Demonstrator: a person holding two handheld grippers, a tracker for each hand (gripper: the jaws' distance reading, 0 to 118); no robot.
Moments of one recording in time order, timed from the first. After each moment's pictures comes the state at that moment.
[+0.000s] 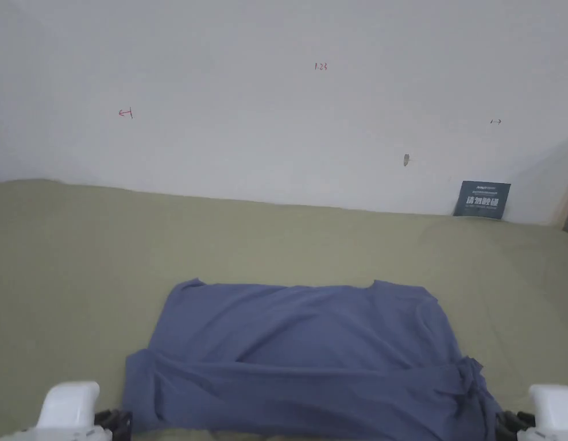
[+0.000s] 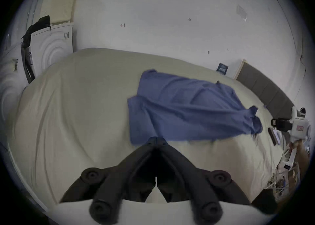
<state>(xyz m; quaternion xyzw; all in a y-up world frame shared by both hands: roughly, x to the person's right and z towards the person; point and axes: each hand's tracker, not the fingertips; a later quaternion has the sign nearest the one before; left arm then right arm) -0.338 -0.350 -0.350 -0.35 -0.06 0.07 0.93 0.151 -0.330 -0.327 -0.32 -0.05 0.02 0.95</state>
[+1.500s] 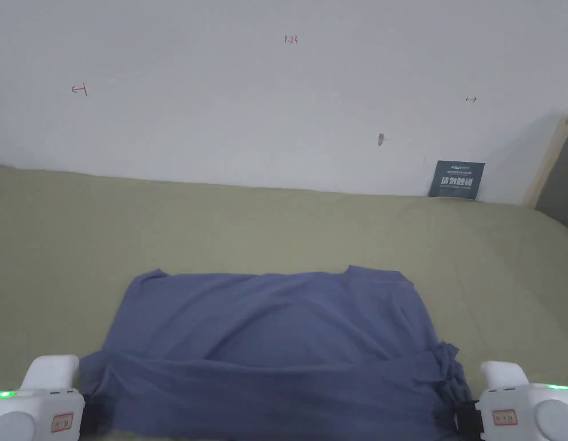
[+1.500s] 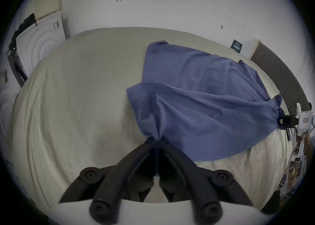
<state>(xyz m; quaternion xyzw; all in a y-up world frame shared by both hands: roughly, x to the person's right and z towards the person) -0.340 -0.378 -0.461 -0.44 -0.06 0.03 0.90 0.209 -0.378 -0.429 -0.47 -0.02 -0.05 0.88</state>
